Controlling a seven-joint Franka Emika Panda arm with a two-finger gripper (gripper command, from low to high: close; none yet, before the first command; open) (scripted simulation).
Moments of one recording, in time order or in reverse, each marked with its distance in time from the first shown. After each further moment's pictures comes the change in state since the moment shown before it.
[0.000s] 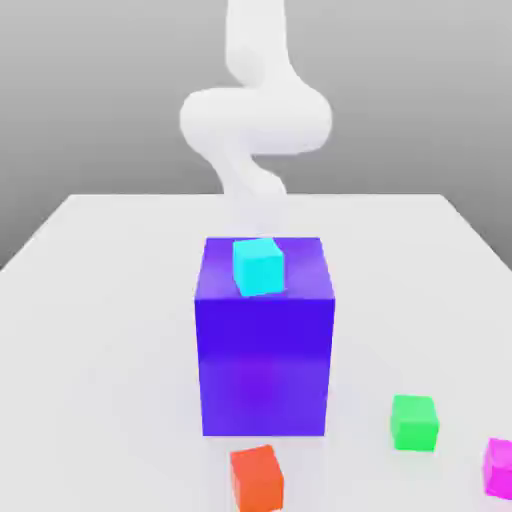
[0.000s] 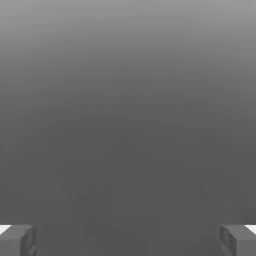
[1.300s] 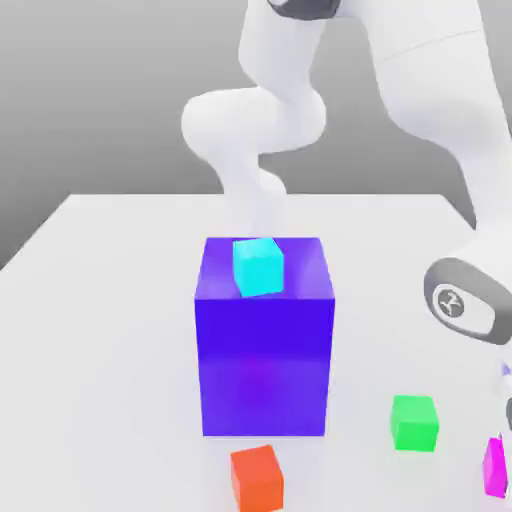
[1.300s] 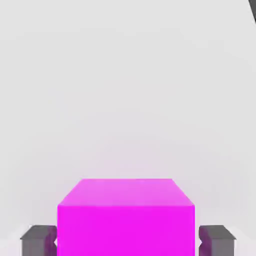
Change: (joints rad) arm 0.385 1.263 0.141 0.098 -0.199 0.414 -0.493
